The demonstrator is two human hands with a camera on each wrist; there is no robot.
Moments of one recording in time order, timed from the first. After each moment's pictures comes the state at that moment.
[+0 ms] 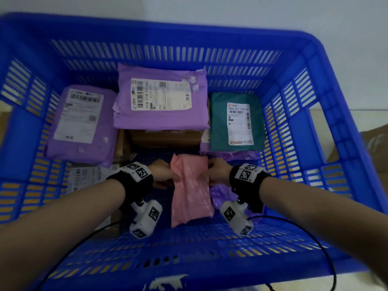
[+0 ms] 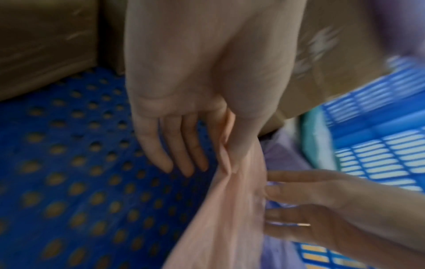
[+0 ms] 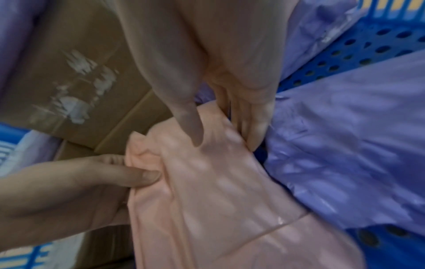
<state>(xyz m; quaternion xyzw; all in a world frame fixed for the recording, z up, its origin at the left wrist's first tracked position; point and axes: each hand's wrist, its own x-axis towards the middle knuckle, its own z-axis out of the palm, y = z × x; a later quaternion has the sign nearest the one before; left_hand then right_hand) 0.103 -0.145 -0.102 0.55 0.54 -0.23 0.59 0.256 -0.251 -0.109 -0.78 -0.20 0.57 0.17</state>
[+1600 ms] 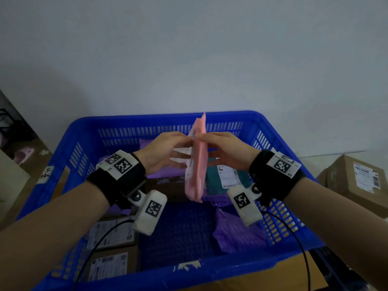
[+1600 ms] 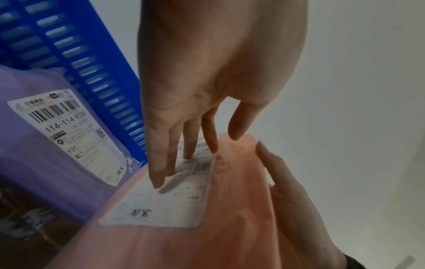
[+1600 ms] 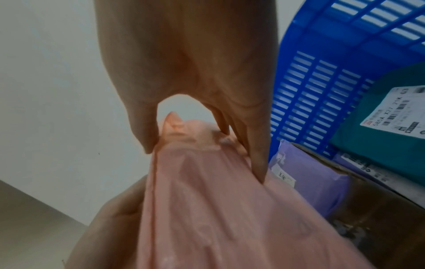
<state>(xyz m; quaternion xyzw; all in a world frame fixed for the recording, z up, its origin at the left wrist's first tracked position) 0.105 -0.128 0.123 0.63 0.31 0.09 0.70 0.248 -0.239 0.128 -0.64 -0.31 0.51 0.48</state>
